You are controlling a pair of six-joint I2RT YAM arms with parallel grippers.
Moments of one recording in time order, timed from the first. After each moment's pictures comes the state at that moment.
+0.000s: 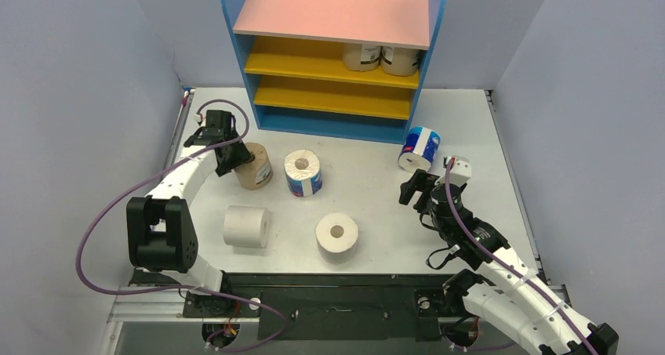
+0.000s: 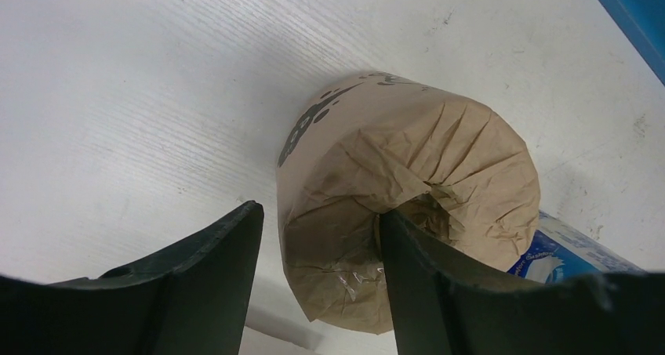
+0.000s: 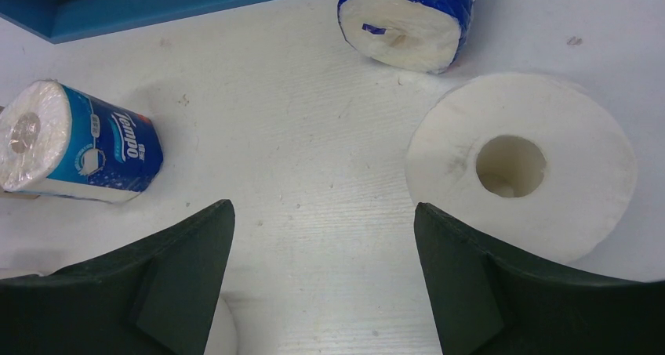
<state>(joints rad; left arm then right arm) -0.07 1.57 1.16 -0.59 -0.18 -0.59 0.58 0.69 0.57 -0.38 0.42 0.59</state>
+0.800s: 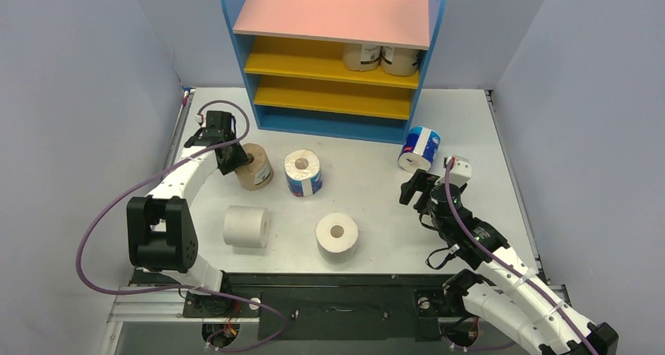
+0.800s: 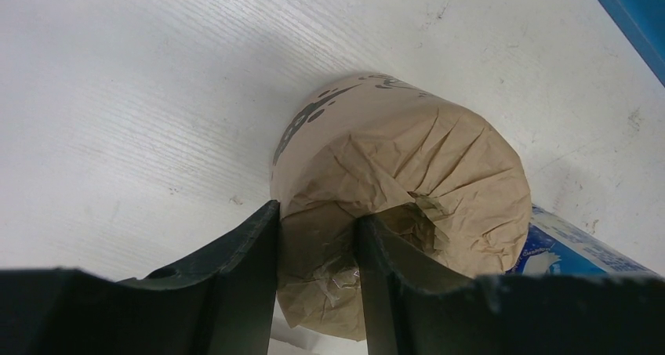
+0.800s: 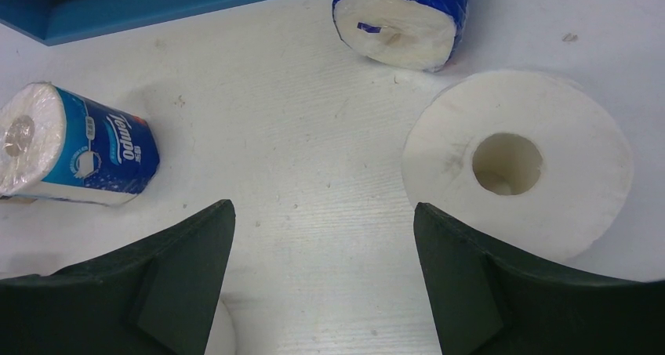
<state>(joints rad) -0.07 1.57 1.15 -0.57 -0.16 -0.59 0.58 0.69 0.57 -0.38 0.43 0.60</state>
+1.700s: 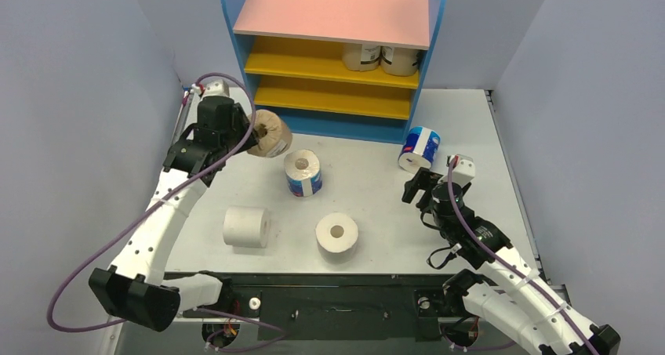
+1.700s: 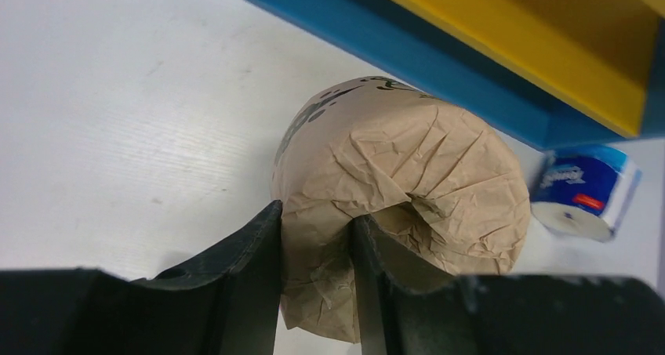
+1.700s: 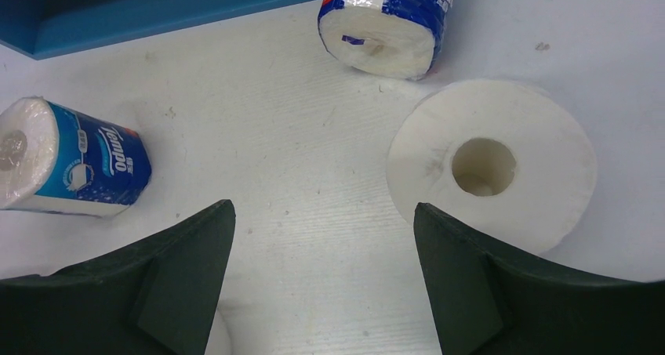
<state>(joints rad) -0.26 1.24 1.32 -0.70 -0.22 -0.58 0.58 0.69 0.60 -0.42 0.47 0.60</state>
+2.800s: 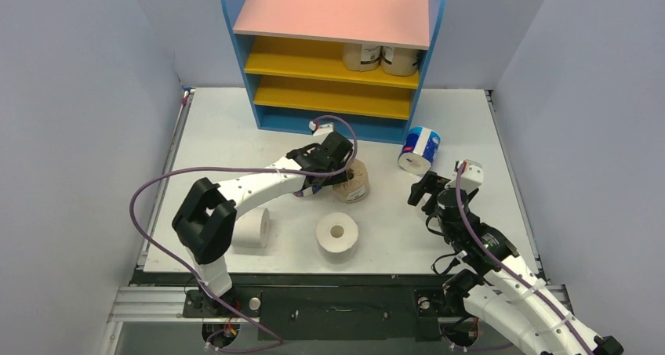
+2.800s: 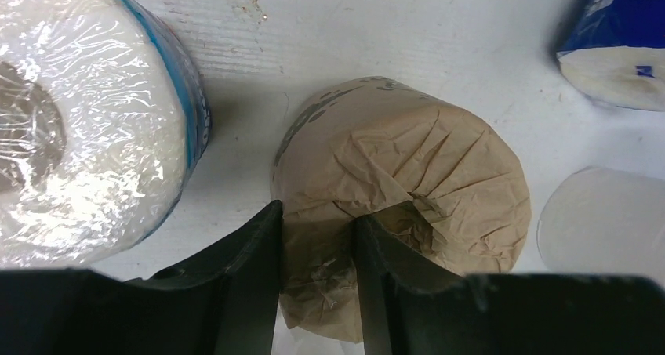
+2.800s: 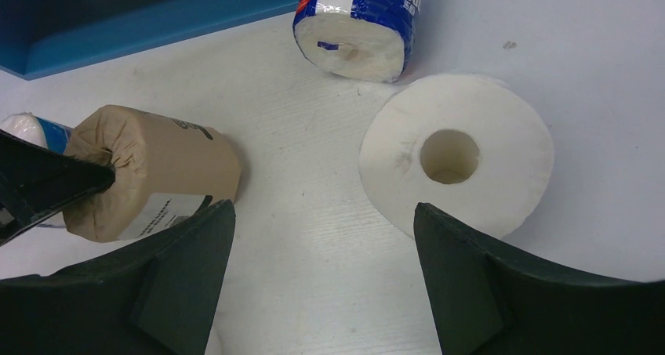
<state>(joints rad) -0.82 1.75 1.35 -0.50 -0.33 -0.87 0.58 0.62 0.59 -0.48 0.52 0.61</state>
